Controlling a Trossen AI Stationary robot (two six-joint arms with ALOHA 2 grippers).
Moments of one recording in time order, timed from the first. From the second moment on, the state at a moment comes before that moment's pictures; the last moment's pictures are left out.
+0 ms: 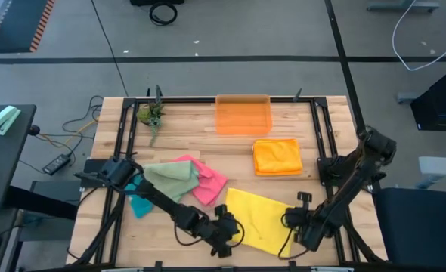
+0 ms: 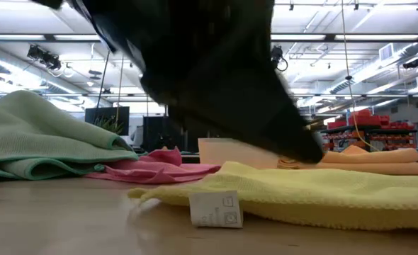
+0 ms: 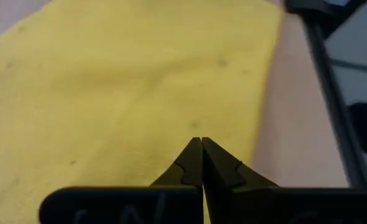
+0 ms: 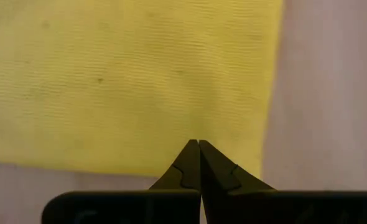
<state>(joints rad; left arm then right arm) -0.56 2.16 1.40 0.05 -0.39 -0.53 0.95 1.60 0.84 -0.74 0.32 1.15</state>
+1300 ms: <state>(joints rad) -0.58 2.14 1.60 -0.53 -0.17 -0.05 1.13 1.70 0.79 -0.05 0.53 1.09</state>
